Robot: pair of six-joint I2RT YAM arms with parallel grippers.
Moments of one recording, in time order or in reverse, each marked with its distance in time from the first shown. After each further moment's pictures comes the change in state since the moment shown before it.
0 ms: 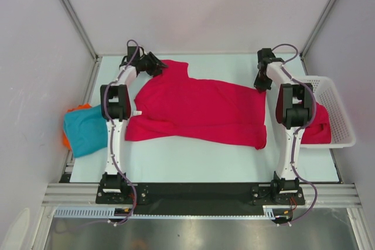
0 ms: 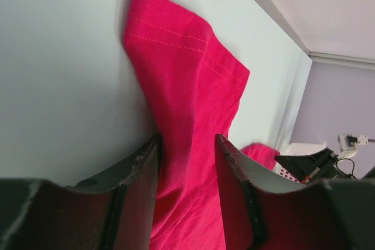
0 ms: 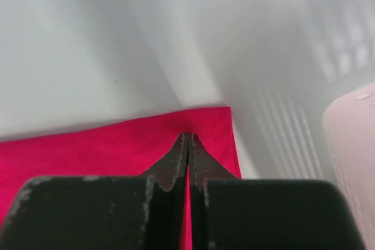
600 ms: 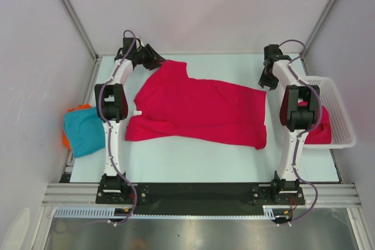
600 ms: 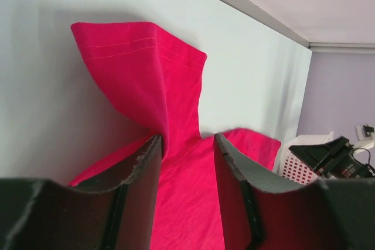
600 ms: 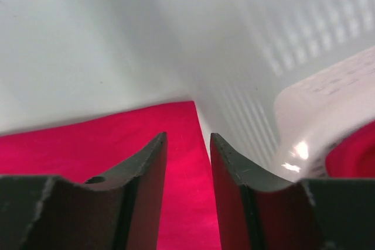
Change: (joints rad) left arm 0.000 -0.138 -0.019 -0.106 -0.029 0.101; right arm -0.027 -0.093 -0.016 -0.016 0.038 -0.027
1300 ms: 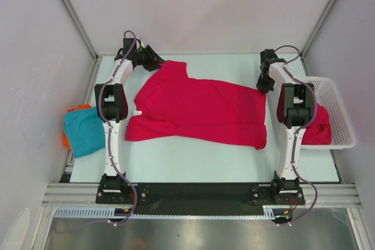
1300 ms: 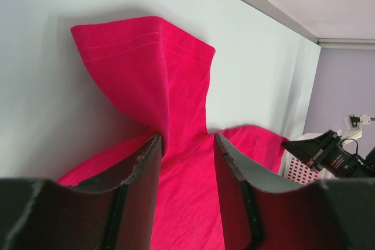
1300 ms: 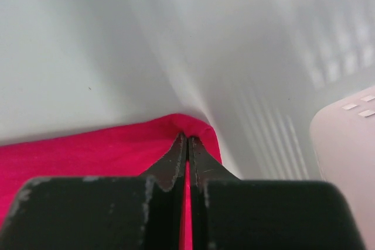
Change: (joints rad) left arm 0.000 -0.003 -0.002 -0.032 -0.005 0.032; right arm 0.001 0.101 0.012 0.006 -0.035 -0.003
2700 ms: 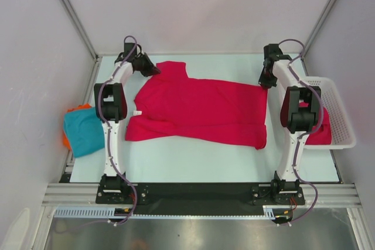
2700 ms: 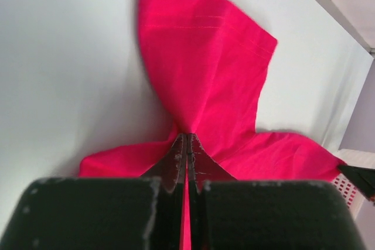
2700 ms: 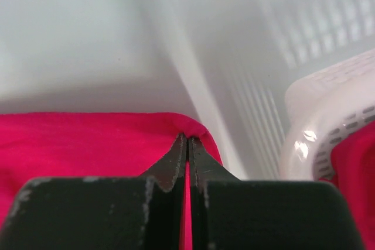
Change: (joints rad) left arm 0.005 -0.020 -0.096 -0.043 -0.117 0.052; right arm 0.000 -0.119 -0.034 -0.013 -0.024 -0.026
